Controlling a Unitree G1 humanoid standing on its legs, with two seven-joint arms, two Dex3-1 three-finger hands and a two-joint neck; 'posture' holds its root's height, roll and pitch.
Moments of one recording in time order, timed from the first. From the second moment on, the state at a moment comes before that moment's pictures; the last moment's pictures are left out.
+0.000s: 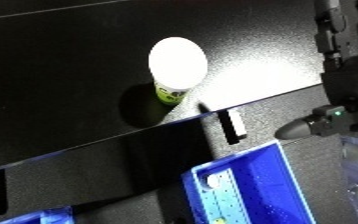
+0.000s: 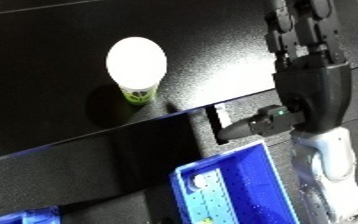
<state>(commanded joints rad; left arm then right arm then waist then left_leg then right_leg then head) -0.14 0.40 -0.14 1.14 -0.48 -0.14 -0.06 -0.47 -0.64 -0.05 -0.05 0.69 -0.27 -0.01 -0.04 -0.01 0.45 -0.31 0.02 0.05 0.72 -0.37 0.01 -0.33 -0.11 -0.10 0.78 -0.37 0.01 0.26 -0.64</state>
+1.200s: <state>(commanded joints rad) -0.17 0.39 -0.24 1.09 -0.46 -0.09 -0.05 -0.86 -0.63 0.36 0.28 0.62 0.15 0.02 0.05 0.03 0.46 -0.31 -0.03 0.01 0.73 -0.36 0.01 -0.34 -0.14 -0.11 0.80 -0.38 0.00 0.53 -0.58</state>
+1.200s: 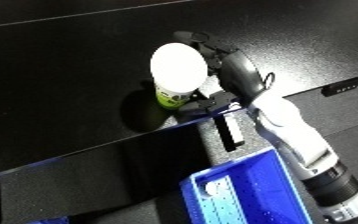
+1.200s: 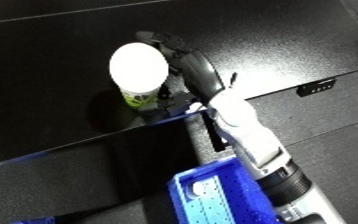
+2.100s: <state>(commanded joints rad) -0.15 0.37 -0.20 1.09 -0.49 -0.10 -0.03 -0.74 -0.67 0.28 0.11 0.61 0.07 -0.01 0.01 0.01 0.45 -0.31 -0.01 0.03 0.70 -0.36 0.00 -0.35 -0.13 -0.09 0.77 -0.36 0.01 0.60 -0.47</state>
